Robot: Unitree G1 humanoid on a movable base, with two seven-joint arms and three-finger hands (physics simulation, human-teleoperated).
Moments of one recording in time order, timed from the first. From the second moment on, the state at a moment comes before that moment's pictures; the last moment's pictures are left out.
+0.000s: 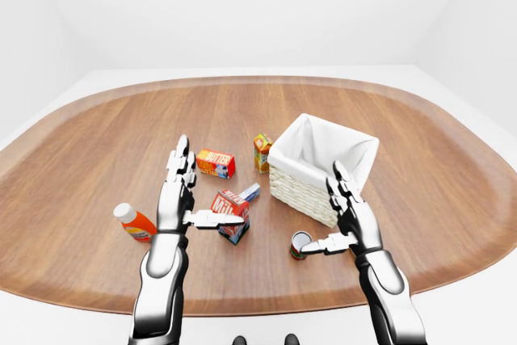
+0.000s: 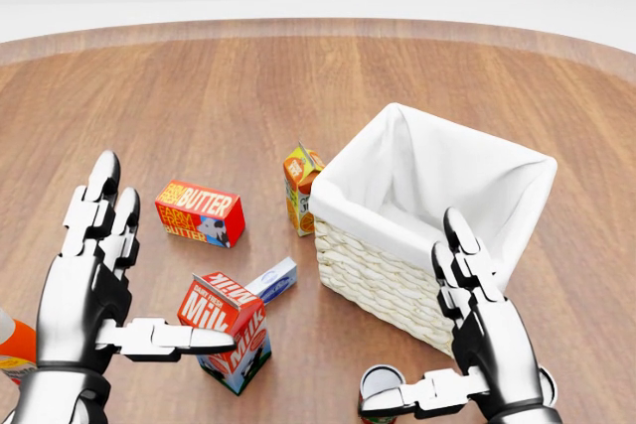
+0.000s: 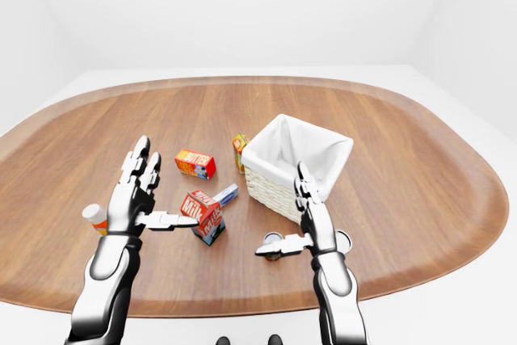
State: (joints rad) left arm 0.03 0.02 0.05 -0.31 -0.01 0.09 -0.08; right arm 0.18 -0.02 -0.02 -0.25 0.04 0.04 0.19
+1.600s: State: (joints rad) left arm 0.05 0.02 0.03 -0.28 0.01 0.09 -0.09; right arm 0.14 -0.03 0.01 0.22 -0.03 -0.09 0.27
